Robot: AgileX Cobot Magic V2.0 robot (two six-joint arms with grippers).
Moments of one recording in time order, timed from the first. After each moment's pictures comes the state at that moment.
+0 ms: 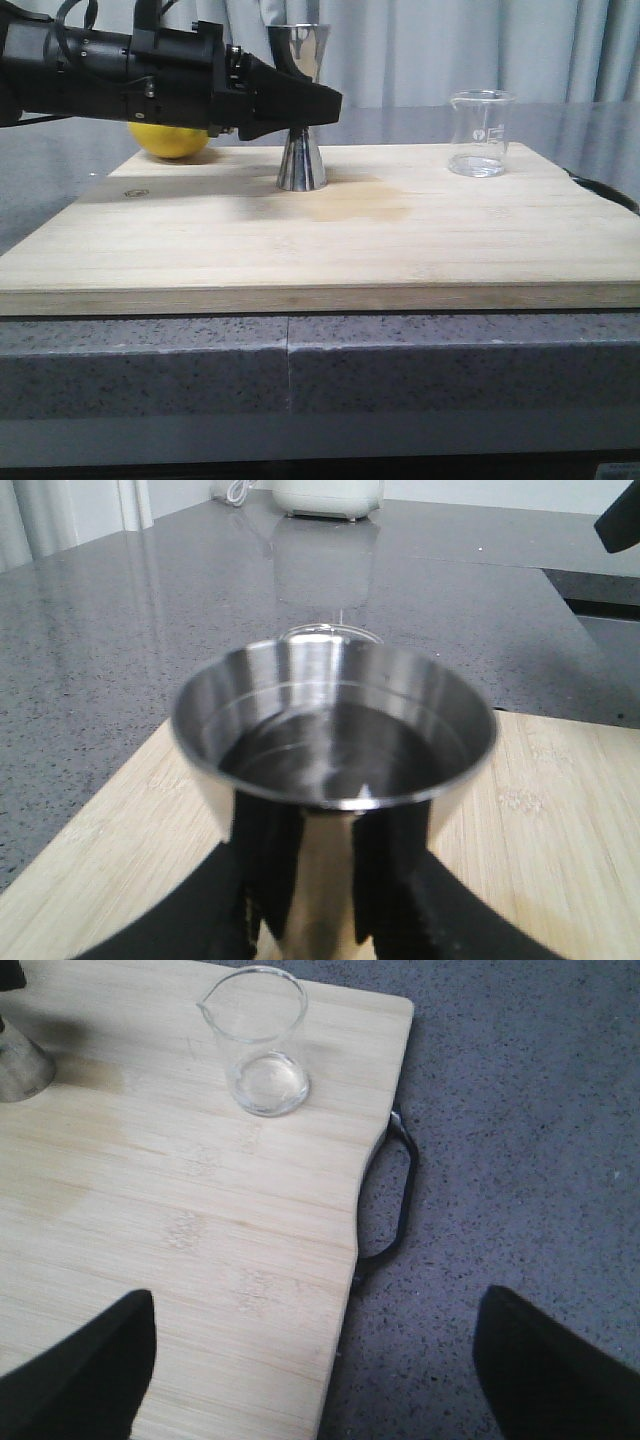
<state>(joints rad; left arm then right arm) -0.32 1.98 -1.22 -1.76 1.16 2.25 0.31 0.86 -0.75 -0.11 0.60 0.15</state>
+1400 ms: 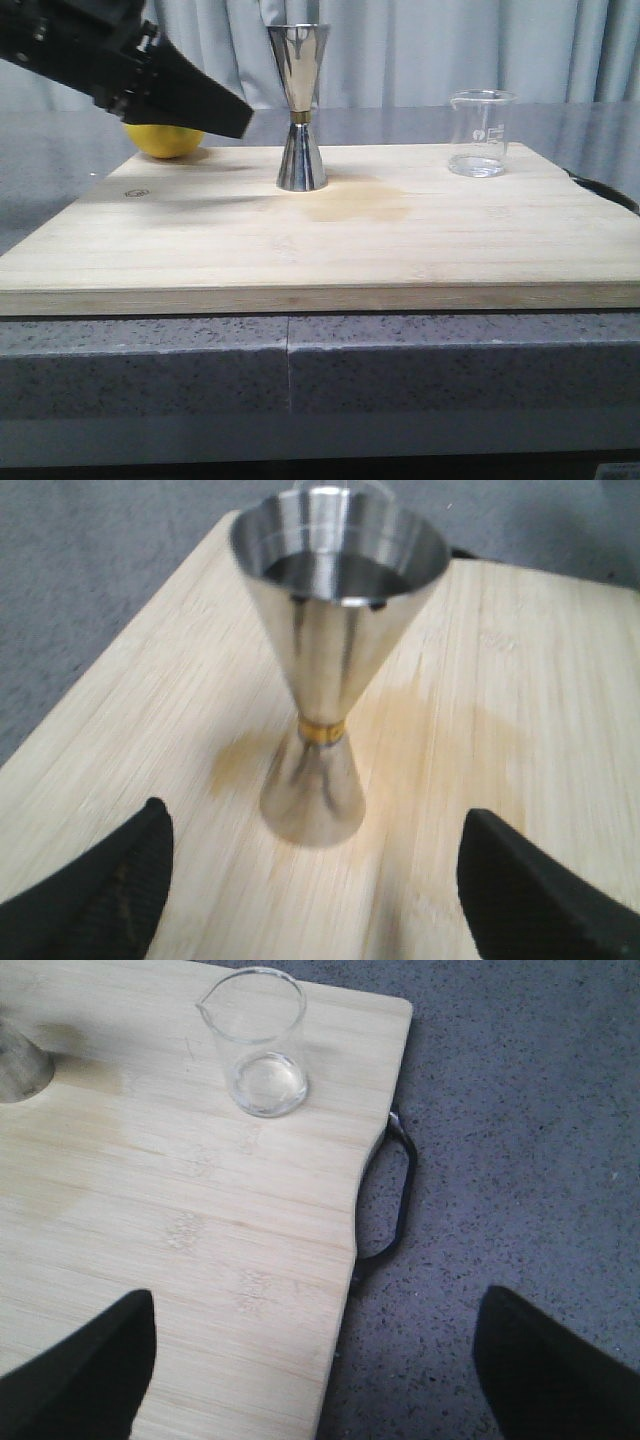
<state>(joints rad) -0.19 1.76 -1.22 -1.22 1.05 1.78 0.31 0.86 -0.75 -0.11 0.60 0.15</state>
